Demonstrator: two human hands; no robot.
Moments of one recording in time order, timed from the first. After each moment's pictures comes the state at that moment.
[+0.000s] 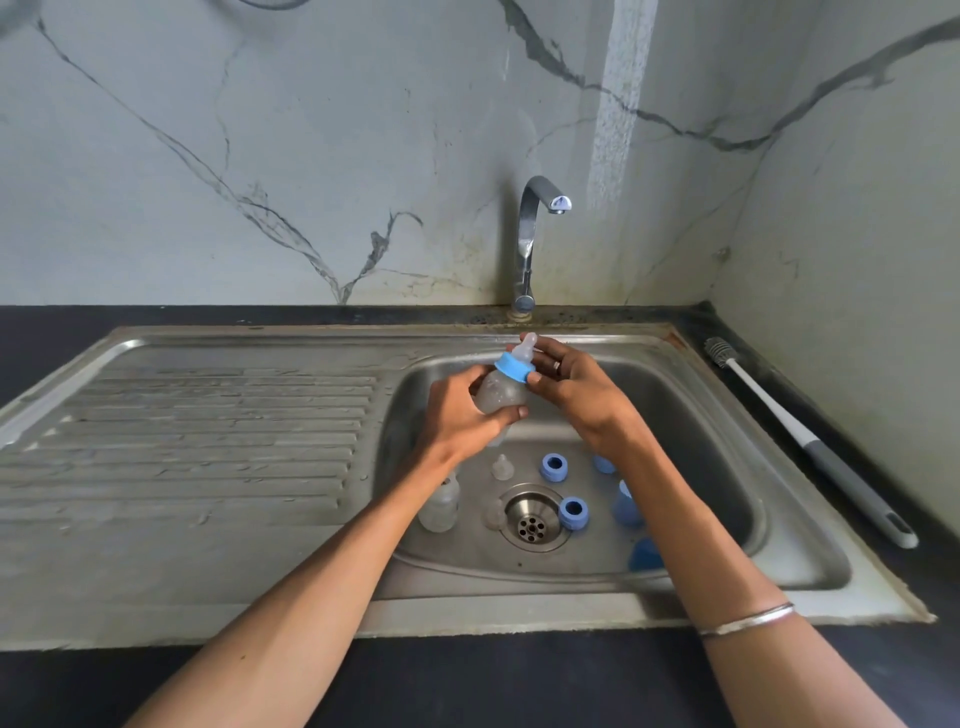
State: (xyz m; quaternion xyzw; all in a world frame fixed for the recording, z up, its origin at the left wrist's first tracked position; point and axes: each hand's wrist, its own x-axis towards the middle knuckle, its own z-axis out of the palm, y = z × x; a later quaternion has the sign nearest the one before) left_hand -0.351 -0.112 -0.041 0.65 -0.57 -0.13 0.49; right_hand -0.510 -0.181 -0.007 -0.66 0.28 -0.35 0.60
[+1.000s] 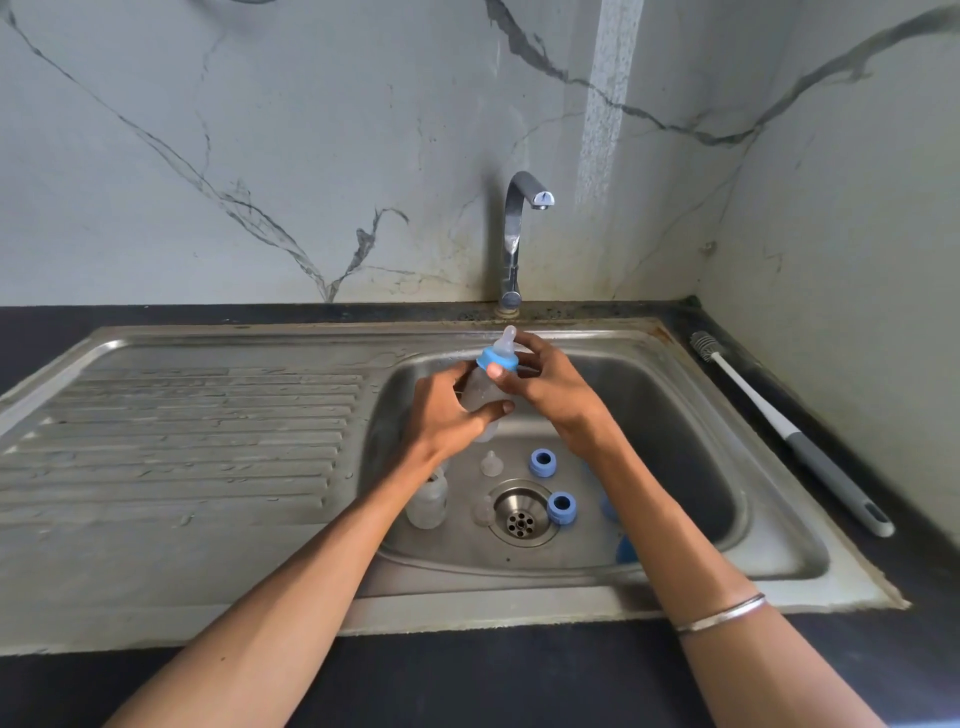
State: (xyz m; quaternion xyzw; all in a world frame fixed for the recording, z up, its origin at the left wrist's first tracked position) left_hand -0.355 -0.108 -0.038 0.64 -0.57 -0.14 0.49; right_hand -0.501 -0.169 -0.002 -0.69 0.34 -0.34 0.54
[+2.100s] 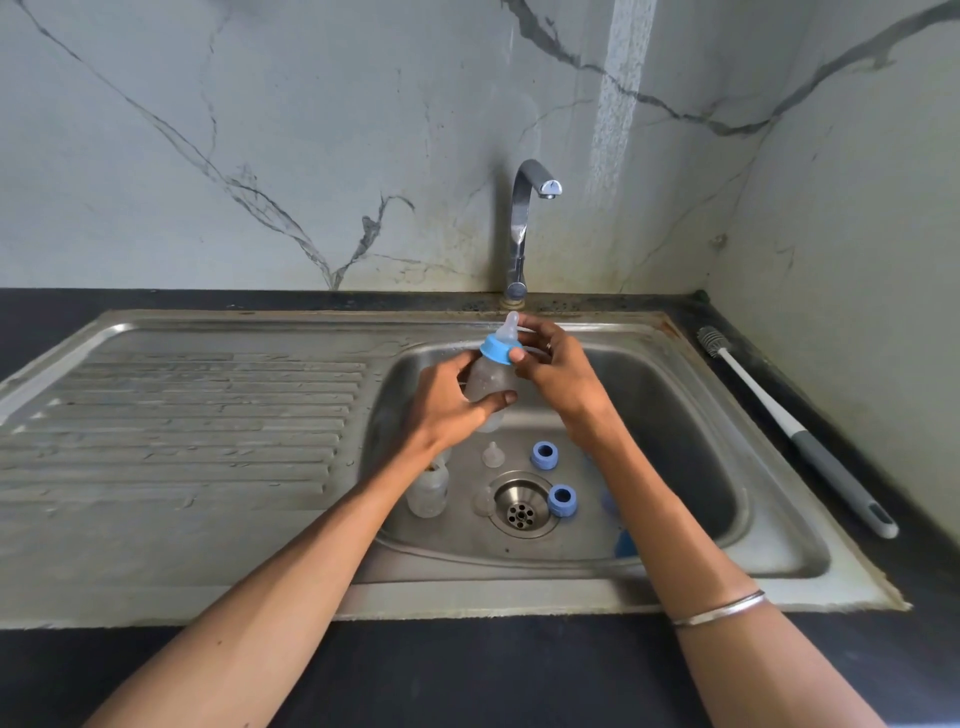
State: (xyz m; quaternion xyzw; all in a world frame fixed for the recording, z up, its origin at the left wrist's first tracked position) left_hand -0.357 -0.106 -0.034 0.65 -0.57 -0.14 0.48; right_hand -0.502 -0.170 0.001 -0.69 0.33 -0.40 0.51
